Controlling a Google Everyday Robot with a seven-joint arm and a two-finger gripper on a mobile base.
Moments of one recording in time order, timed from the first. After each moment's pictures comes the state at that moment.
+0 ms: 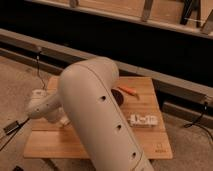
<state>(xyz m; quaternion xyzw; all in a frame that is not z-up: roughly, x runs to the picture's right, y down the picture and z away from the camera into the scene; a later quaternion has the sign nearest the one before) -0.249 0.188 0.848 -0.20 0.15 0.29 0.92</state>
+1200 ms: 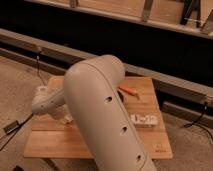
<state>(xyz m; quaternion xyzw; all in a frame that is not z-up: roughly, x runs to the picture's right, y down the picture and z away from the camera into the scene) -0.218 0.165 0.851 -0.19 0.16 0.31 0.92</state>
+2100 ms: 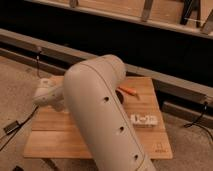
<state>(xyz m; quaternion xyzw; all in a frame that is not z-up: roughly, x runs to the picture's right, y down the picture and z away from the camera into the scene) -0.226 0.126 0.871 -0.17 0.15 0.34 0.91</state>
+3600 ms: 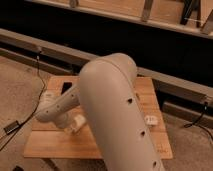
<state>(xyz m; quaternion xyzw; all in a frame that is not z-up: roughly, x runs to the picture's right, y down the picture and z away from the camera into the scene) -0.174 0.216 0.812 -0.23 0.20 0.33 0.89</state>
